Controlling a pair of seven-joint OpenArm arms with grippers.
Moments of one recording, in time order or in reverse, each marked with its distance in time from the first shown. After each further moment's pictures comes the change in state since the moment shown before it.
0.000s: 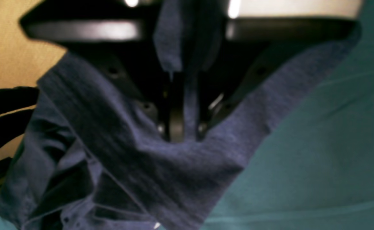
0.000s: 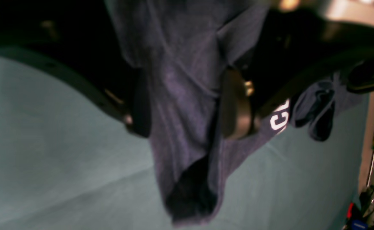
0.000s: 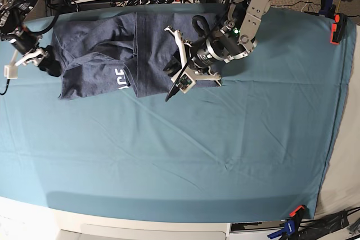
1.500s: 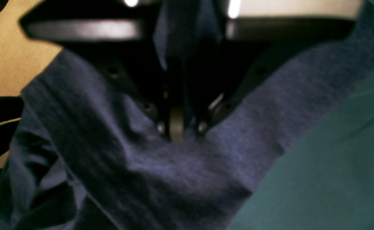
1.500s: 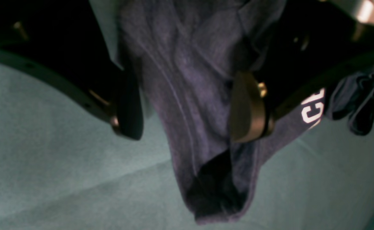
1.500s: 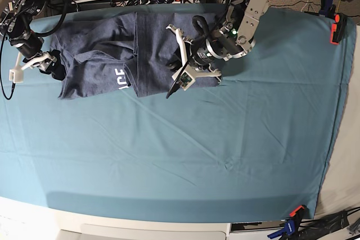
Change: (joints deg) left arm 0.0 0.0 0.0 -3.8 0.1 0.0 0.0; right arm 1.3 -1.2 -2.4 0.0 -11.6 0.0 8.3
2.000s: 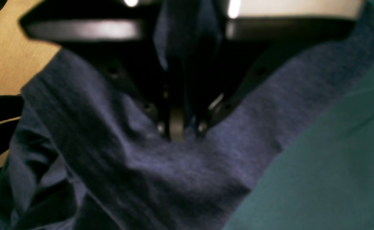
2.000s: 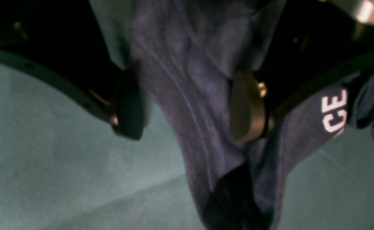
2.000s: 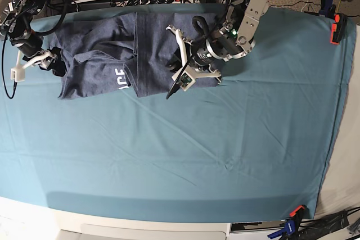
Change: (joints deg) left arm -0.2 0.0 0.0 0.0 0.0 0.0 -0.2; right arm 0.0 0.0 0.0 0.0 -3.8 0.0 -0.3
